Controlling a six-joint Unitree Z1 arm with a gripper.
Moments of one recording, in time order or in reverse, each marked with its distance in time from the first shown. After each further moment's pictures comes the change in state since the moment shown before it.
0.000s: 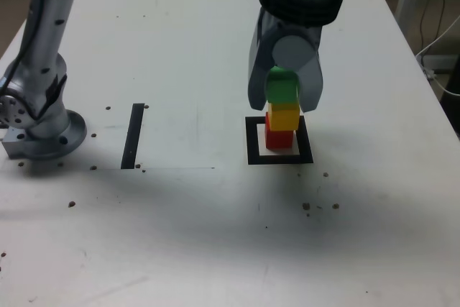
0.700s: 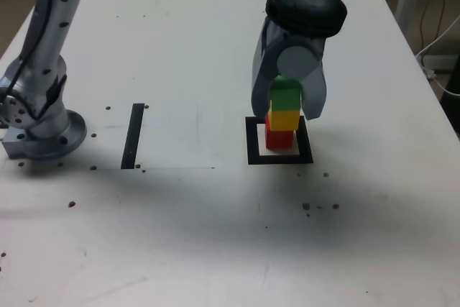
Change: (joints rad) arm 0.008 0.036 0.003 -0.004 -0.006 0.009
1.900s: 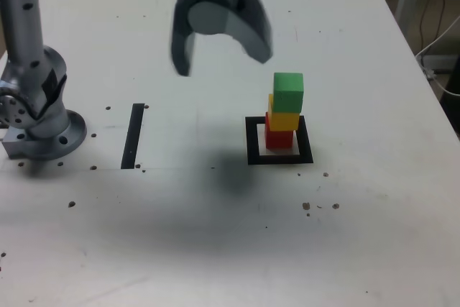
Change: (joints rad) arm -0.004 -0.352 0.378 -0.010 0.104 -0.068
